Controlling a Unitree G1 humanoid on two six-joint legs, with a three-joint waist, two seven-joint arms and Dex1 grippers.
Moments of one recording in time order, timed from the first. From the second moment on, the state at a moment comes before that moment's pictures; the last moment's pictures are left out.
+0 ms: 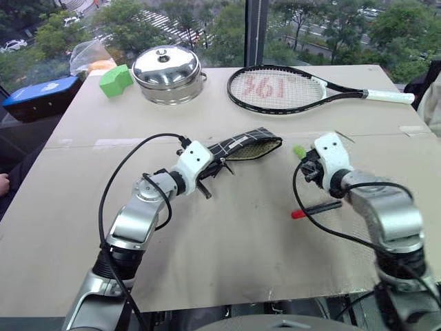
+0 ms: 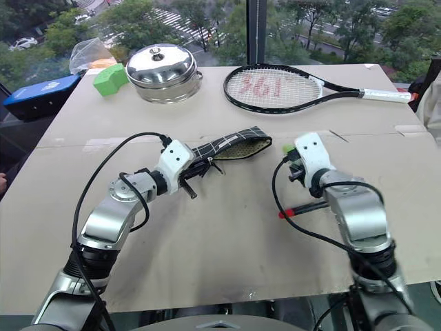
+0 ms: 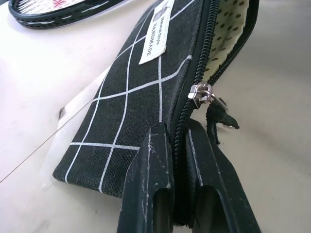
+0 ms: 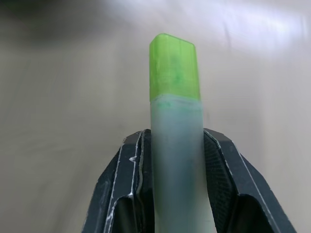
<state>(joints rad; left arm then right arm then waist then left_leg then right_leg) -0.34 0.53 -0.12 -0.19 -0.08 0.49 -0.63 -0.47 -0.45 0.14 -0.56 0.08 1.30 0.44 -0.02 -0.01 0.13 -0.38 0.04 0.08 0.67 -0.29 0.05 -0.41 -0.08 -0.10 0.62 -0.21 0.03</state>
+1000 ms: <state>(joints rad) -0.32 0.50 -0.15 -0.30 -0.11 0.56 -0.62 -0.79 -0.76 0.57 -0.32 -0.14 0.71 0.94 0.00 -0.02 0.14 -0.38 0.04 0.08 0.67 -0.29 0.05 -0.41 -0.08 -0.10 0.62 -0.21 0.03</state>
